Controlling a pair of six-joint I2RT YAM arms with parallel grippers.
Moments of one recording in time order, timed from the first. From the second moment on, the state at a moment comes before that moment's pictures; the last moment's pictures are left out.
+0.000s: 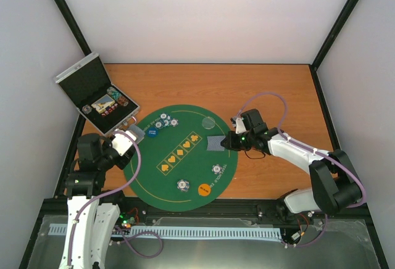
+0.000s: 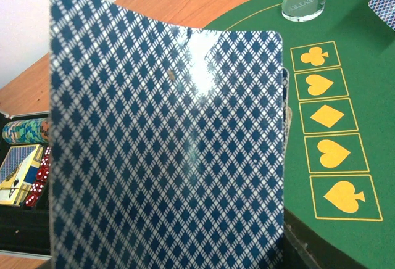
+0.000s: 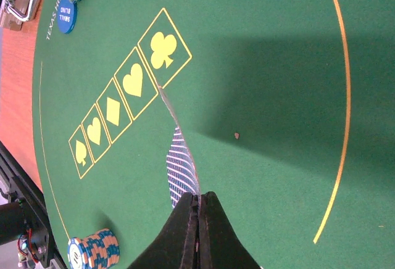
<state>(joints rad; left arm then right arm) 0.06 0.45 0.62 -0.81 0.39 0.65 0.48 1.38 0.70 -0.26 -0.49 0.54</state>
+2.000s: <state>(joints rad) 0.07 0.38 0.62 -0.78 0.37 0.63 0.48 1.17 0.60 -0.27 -0.48 0.57</state>
